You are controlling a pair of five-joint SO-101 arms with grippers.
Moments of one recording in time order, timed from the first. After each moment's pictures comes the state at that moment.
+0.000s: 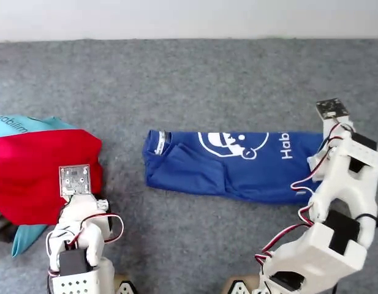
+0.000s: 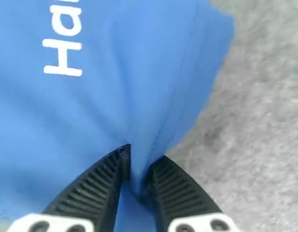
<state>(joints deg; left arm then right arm) -12.6 -102.2 96.9 65.4 2.3 27.6 8.9 17.2 59.5 39.4</state>
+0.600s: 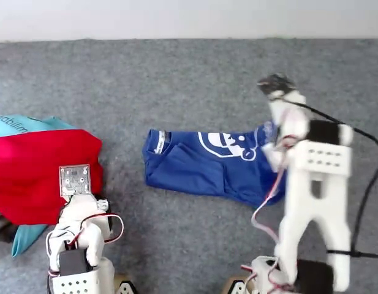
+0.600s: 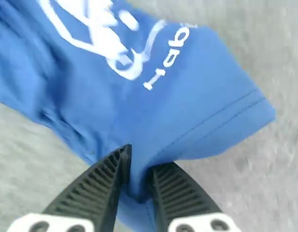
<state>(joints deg) -12.6 -102.2 96.9 65.4 2.3 1.1 -19.5 15.8 80.8 31.4</state>
